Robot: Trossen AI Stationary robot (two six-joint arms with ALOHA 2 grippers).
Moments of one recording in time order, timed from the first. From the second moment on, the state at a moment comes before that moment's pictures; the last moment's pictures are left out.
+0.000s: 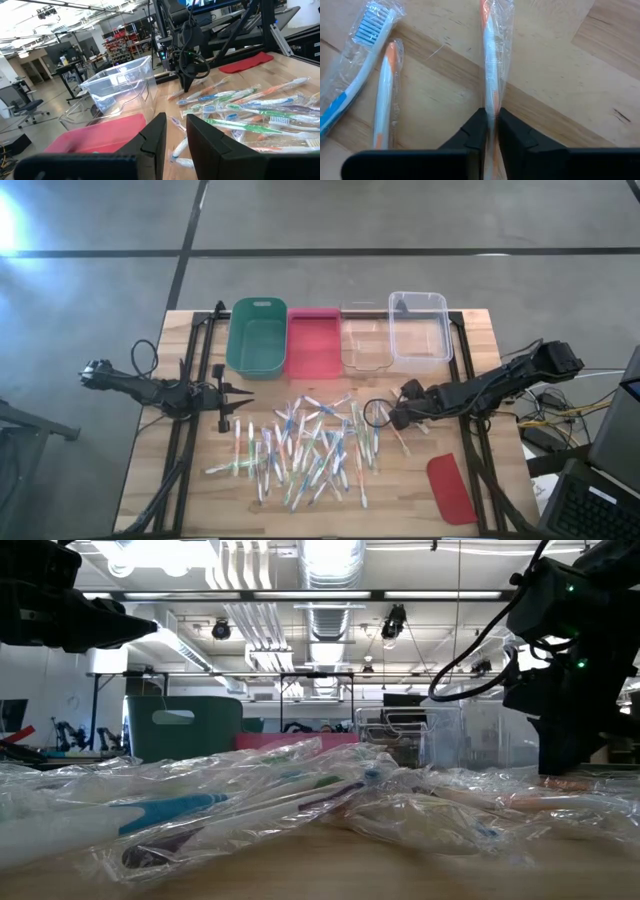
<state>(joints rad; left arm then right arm) -0.31 0.16 0.03 0.07 -0.42 0.31 0.21 1.28 0.46 -0.54 0.31 1.25</state>
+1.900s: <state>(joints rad) -0.31 0.16 0.03 0.07 -0.42 0.31 0.31 1.47 0.78 -0.30 0.31 0.98</state>
